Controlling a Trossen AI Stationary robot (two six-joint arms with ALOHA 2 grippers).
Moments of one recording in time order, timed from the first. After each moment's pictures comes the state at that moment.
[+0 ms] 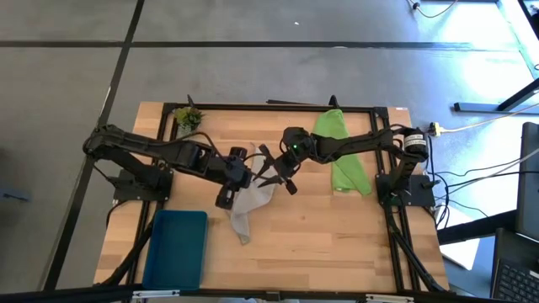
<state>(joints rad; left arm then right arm) -0.17 1.42 1.34 -0.86 -0.17 0.14 -0.14 1.82 1.12 0.39 -0.71 -0.63</state>
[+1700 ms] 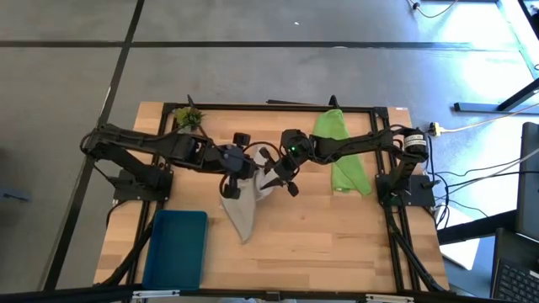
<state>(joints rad) -0.15 1.42 1.44 -0.79 -0.33 0.28 -0.13 1.81 1.12 0.30 -0.68 -0.69</state>
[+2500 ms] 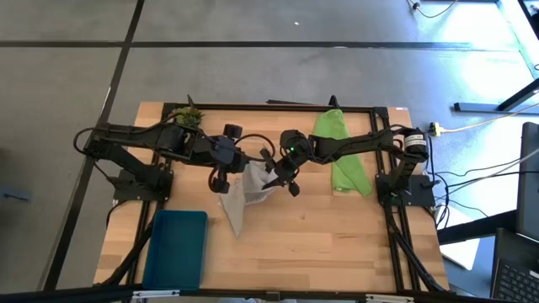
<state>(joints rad) -0.15 1.42 1.63 -1.05 -0.33 0.30 -0.14 1.81 1.12 0.23 -0.67 -0.74</state>
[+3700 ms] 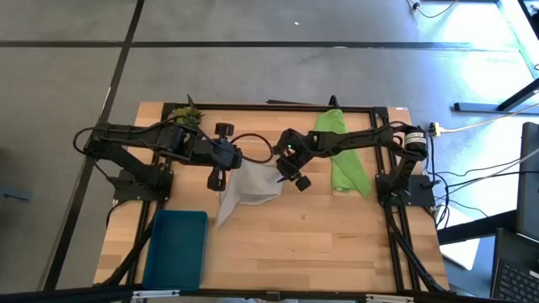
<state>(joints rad) -0.15 1.42 1.64 -1.20 -0.39 0.16 -0.21 1.81 1.12 -0.23 -0.47 -0.74</state>
